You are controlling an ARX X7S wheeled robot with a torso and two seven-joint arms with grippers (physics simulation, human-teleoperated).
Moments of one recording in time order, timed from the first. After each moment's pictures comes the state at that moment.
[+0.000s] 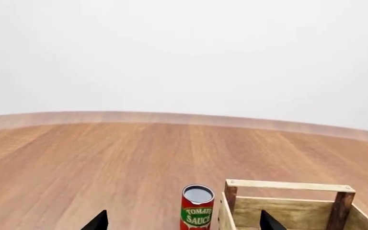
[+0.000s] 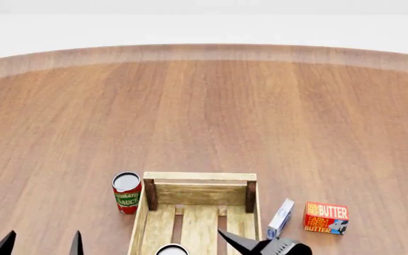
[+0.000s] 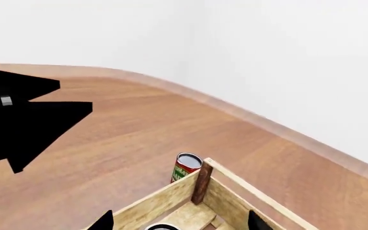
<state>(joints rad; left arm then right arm) -0.02 -0.38 0.39 0.14 -0.40 0.08 -0.40 0.40 0.75 -0.92 -0.09 0.54 -0.17 0.03</state>
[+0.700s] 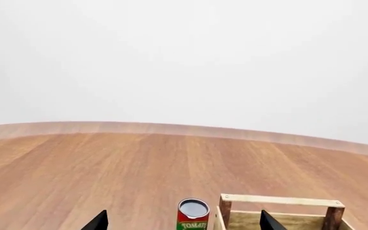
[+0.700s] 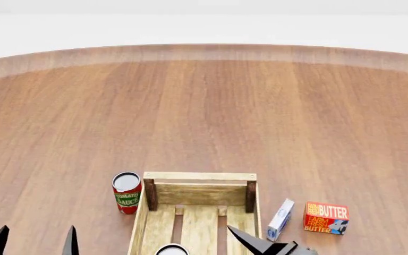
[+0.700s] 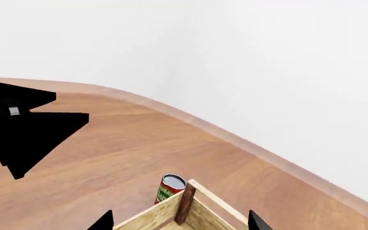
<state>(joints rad) 0.00 -0.41 0.39 0.24 -0.42 0.07 -0.42 0.34 0.84 -0.89 -0.26 0.48 -0.19 0.15</state>
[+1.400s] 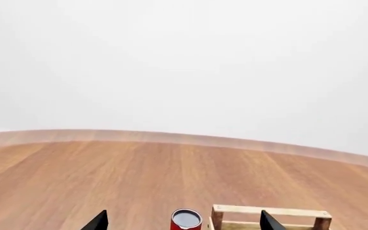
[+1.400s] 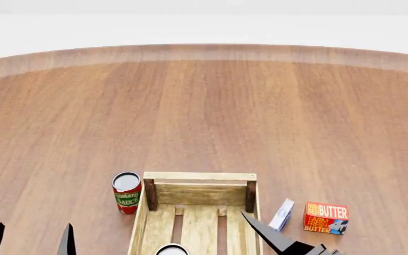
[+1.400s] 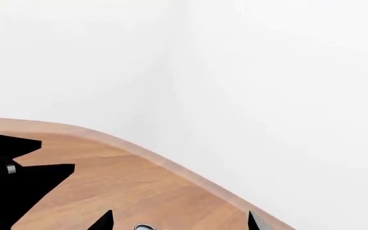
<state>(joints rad) 0.02 -0.43 0.39 0.32 -0.43 0.05 -0.44 0.26 0.95 -0.83 -0.48 0.38 -0.23 0.33</state>
